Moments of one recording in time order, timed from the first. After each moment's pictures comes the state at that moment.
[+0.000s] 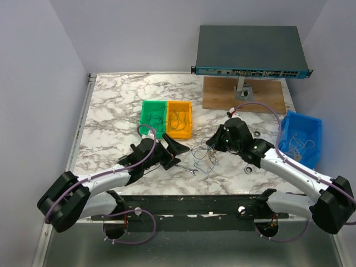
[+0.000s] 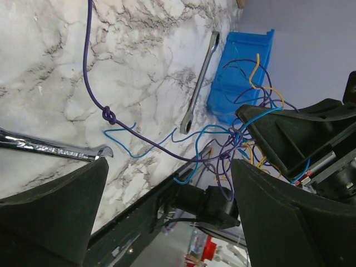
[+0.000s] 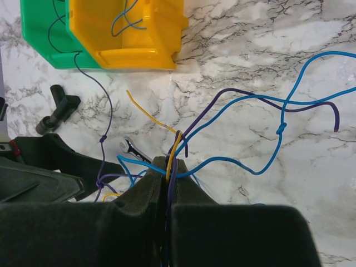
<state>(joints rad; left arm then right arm) -0.72 1.15 0.36 0.38 0.16 -1.39 0.67 1.13 0.76 -0.30 0.06 0.77</state>
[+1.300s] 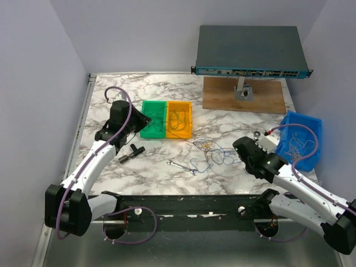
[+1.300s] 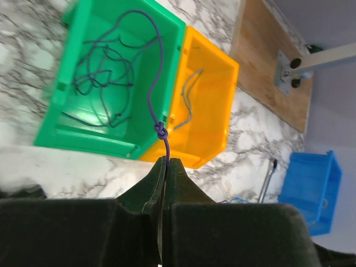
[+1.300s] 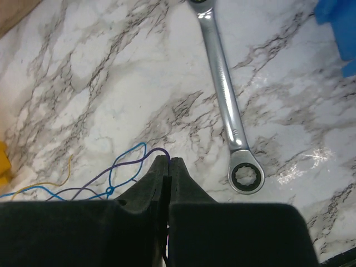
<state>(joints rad) -0.29 1.13 0.80 -0.16 0.08 -0.89 0.68 0.88 0.60 -0.71 0.75 1.15</state>
